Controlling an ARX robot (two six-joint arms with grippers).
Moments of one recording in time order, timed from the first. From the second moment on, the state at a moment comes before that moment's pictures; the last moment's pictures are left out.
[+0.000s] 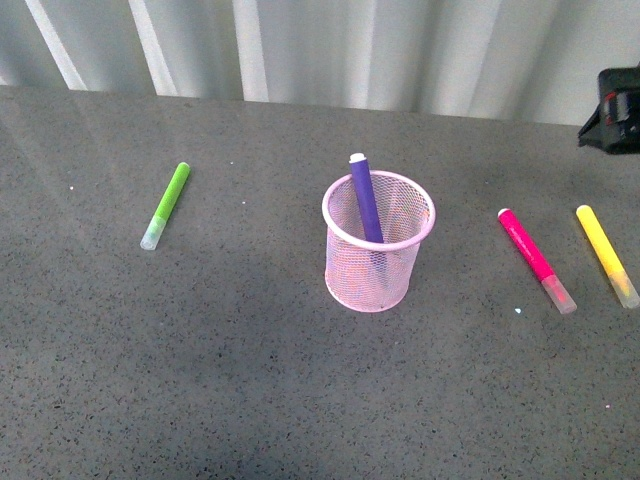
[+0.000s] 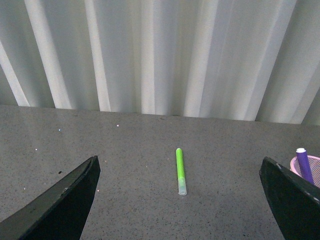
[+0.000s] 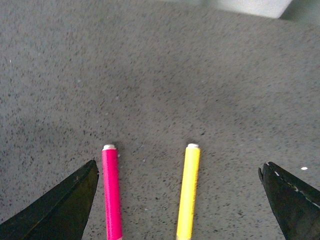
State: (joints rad) left arm 0.00 0.00 0.02 0.00 0.00 0.00; right arm -0.02 1.87 1.02 0.05 -0.09 -0.11
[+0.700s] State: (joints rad) left arm 0.00 0.00 0.02 0.00 0.00 0.00; right arm 0.05 2.13 1.04 0.14 -0.11 -0.03
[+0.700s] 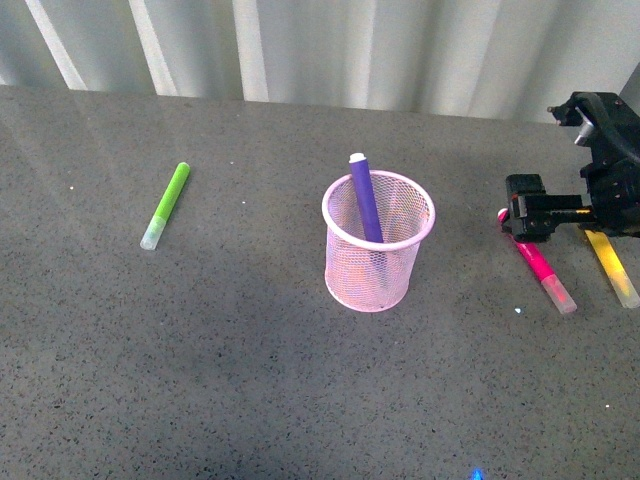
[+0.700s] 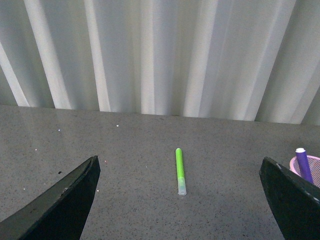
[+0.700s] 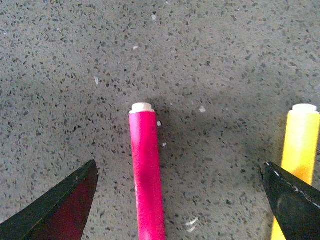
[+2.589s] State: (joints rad) left arm 0.00 0.00 0.02 0.00 0.00 0.00; right arm 0.14 1.78 0.82 0.92 -0.40 0.17
